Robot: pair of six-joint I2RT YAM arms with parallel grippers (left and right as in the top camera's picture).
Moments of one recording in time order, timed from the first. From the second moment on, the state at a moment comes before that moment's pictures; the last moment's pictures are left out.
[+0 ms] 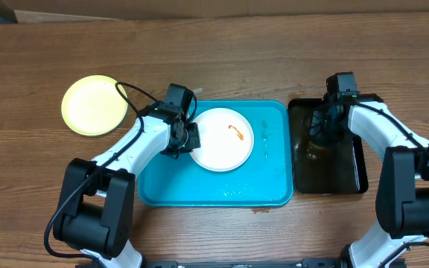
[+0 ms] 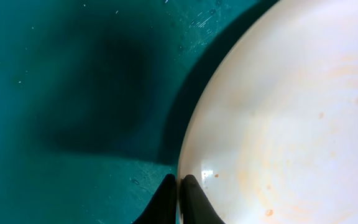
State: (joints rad) left arm -0.31 1.80 1.10 -0.66 0.07 -0.46; right arm 0.05 1.86 1.14 -0.70 -0.02 0.28
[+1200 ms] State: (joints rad) left arm -0.31 1.80 1.08 -0.65 0.07 -0.46; right arm 0.24 1.85 1.33 -0.91 0.40 0.37
